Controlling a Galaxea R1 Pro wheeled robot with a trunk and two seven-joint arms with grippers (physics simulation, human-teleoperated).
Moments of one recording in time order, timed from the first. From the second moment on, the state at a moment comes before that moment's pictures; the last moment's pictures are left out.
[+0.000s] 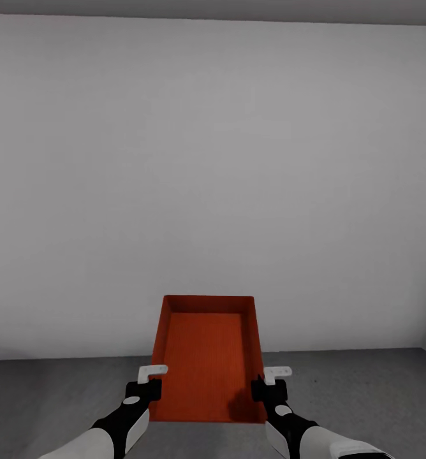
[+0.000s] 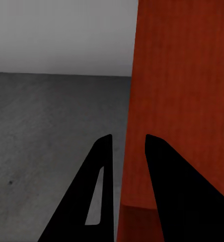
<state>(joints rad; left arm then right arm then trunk) -0.62 -0.09 -0.02 -0.17 0.03 -0.11 0.19 -0.67 0.14 0.02 0.01 0.07 -0.35 -0.19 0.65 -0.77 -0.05</state>
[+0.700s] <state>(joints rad) -0.62 -0.09 -0.02 -0.17 0.03 -0.11 0.19 -0.67 0.14 0.03 0.01 0.07 -0.36 -0.19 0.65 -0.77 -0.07</state>
